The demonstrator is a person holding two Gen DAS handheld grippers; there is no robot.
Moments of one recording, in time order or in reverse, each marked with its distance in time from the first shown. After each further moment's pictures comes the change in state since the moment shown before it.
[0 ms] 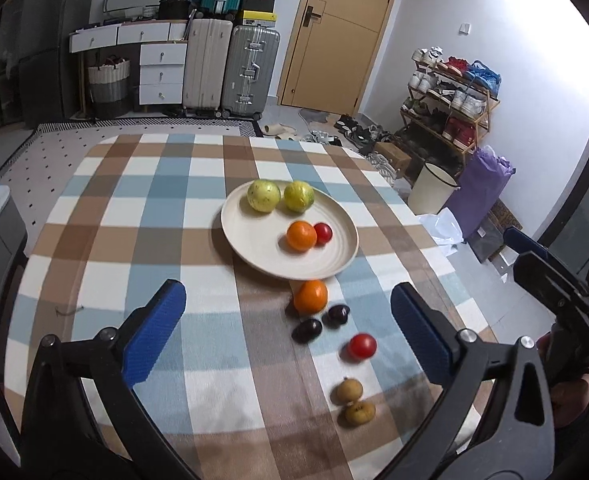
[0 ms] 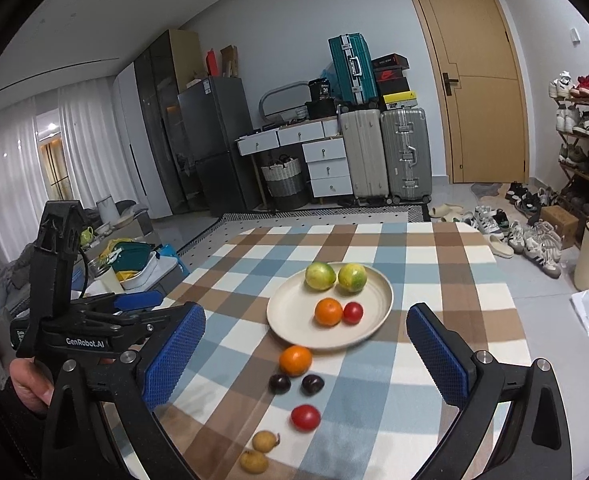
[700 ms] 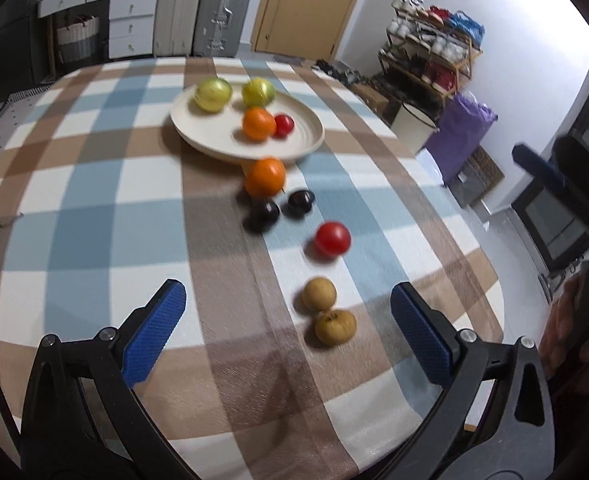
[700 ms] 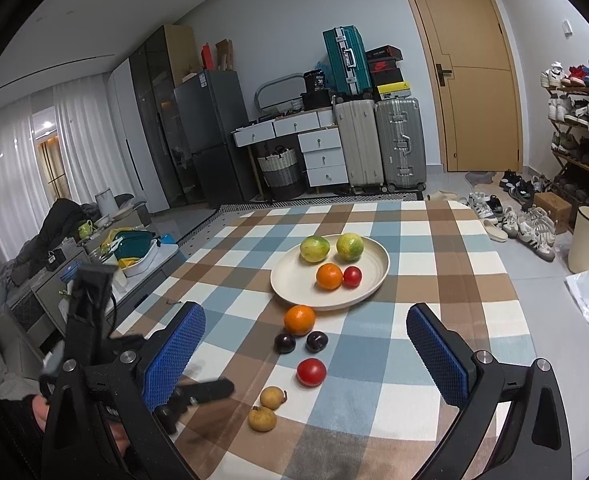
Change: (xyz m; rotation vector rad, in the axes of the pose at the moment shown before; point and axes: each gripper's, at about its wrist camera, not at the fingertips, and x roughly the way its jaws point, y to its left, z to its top) left arm 0.053 -0.027 -0.089 0.037 0.209 -0.086; right arm -0.026 0.007 -0.036 0.016 0.025 -0.016
